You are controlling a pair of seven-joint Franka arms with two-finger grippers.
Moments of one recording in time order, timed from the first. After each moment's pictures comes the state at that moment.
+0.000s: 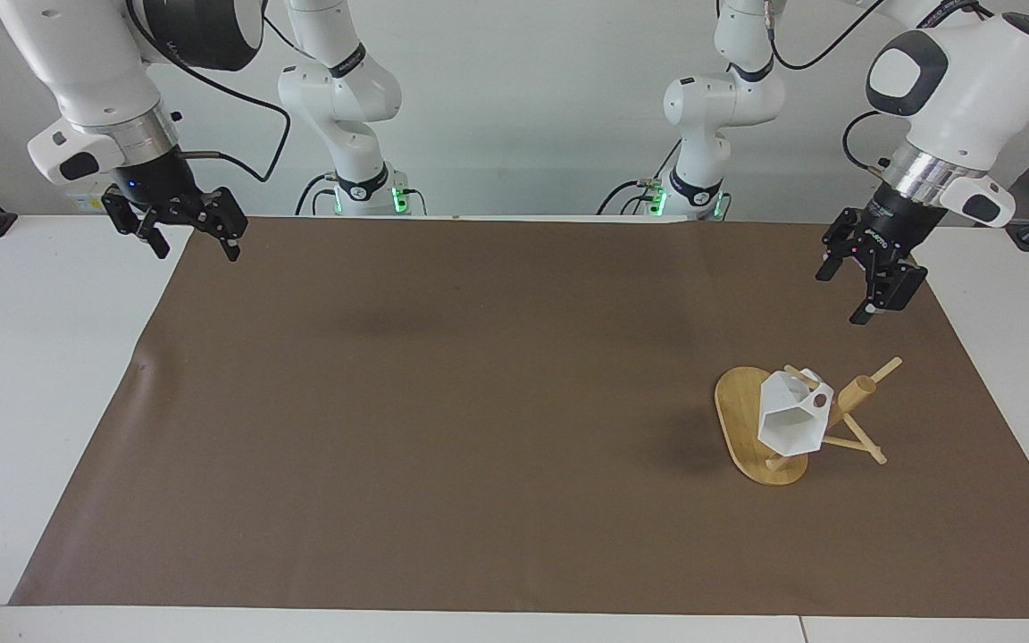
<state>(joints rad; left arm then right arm) 0.04 -0.07 -0.04 -1.83 -0.21 1.97 -1.31 -0.09 -0.01 -0.01 -1.61 -0.02 1.66 -0.05</state>
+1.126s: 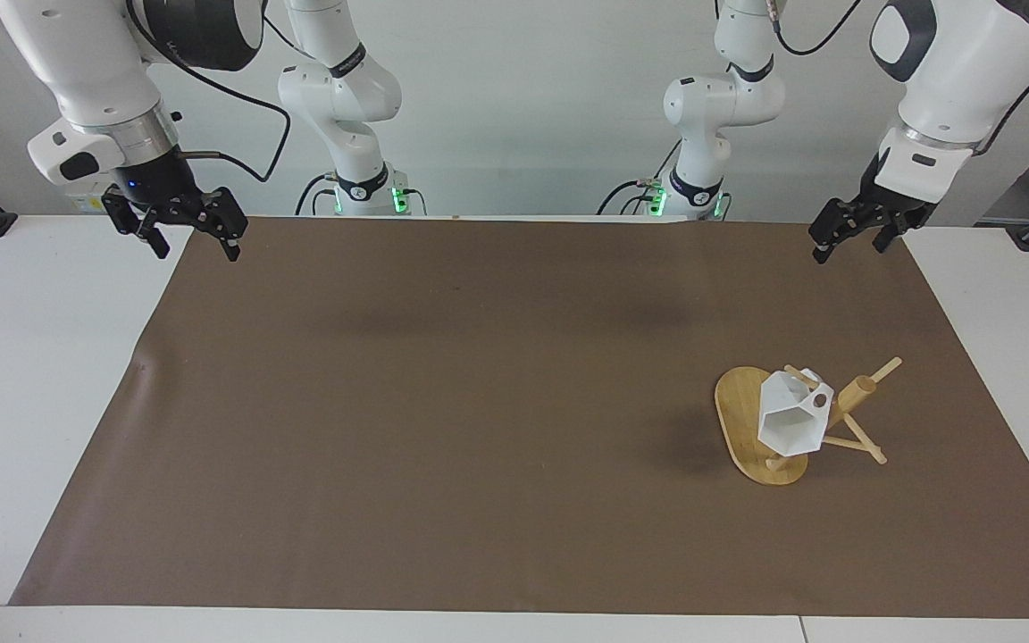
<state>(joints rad) 0.03 -0.08 -0.09 -1.69 0.03 1.59 -0.10 -0.09 -0.01 -0.01 -1.61 -0.02 1.66 -0.05</state>
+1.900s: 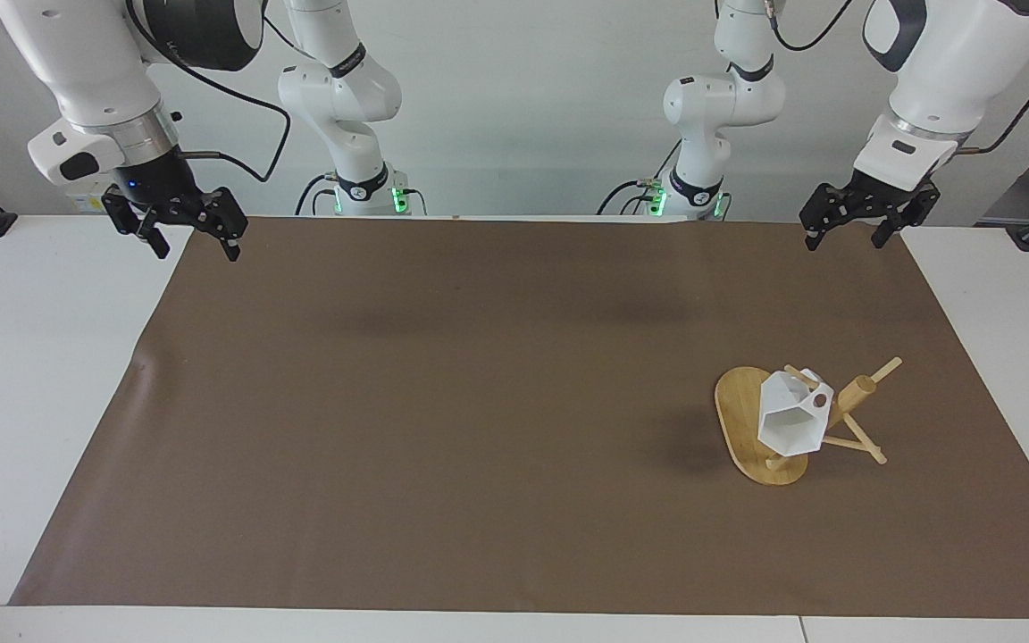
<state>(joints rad) 0.02 -0.09 -0.09 -1.69 0.03 1.60 -0.03 -0.09 -0.01 -0.01 -1.61 -0.02 1.66 -0.05</state>
